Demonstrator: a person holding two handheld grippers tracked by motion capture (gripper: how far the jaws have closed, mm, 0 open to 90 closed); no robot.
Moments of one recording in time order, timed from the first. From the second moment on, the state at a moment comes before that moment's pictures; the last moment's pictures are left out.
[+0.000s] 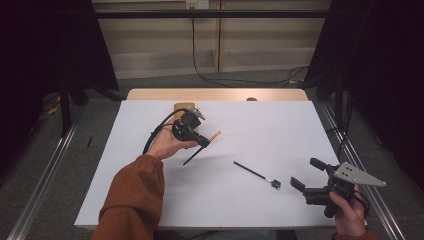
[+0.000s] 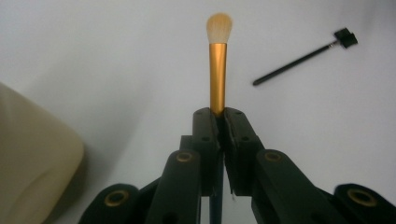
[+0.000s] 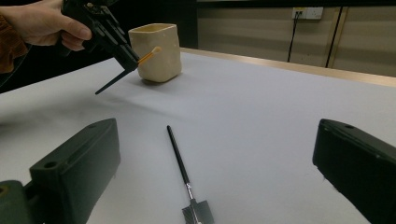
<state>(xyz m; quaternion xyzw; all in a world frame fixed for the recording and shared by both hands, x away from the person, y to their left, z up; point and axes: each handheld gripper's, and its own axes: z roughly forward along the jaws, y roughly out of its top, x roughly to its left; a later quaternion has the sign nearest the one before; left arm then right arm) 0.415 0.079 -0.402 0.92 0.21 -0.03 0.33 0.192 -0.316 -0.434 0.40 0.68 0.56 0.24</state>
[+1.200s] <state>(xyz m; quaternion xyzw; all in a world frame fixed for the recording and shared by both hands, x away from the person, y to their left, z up) 0.391 0.093 -0.384 0.81 0.22 0.07 0.54 0.192 -0.316 -0.434 0.40 0.68 0.56 0.24</state>
